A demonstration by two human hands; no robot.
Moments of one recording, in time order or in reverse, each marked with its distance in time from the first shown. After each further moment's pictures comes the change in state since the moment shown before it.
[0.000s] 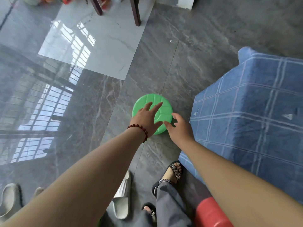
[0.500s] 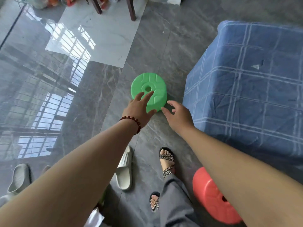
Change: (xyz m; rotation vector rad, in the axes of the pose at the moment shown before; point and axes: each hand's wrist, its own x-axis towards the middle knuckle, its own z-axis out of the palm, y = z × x) left_hand -0.164 0.022 0.046 -0.029 0.153 -0.006; right_hand -0.158 0.051 -0.003 0.052 0.097 -0.155
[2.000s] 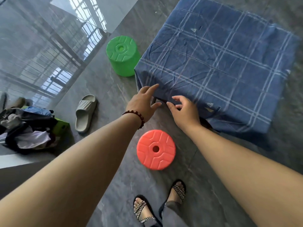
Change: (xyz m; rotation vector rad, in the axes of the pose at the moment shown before) left_hand -0.206 0.288 0.202 -0.178 0.240 -0.056; right_hand -0.192 0.244 -0.236 -0.054 -0.037 -0.192
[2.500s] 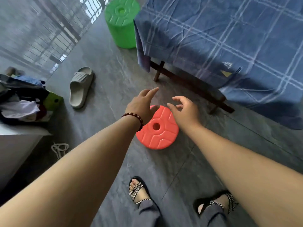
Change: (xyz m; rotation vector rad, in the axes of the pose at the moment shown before) left_hand -0.070 -0.057 0.132 0.049 -0.087 -0.087; right_hand -0.052 0.126 0.066 -0.033 -0.068 0.013
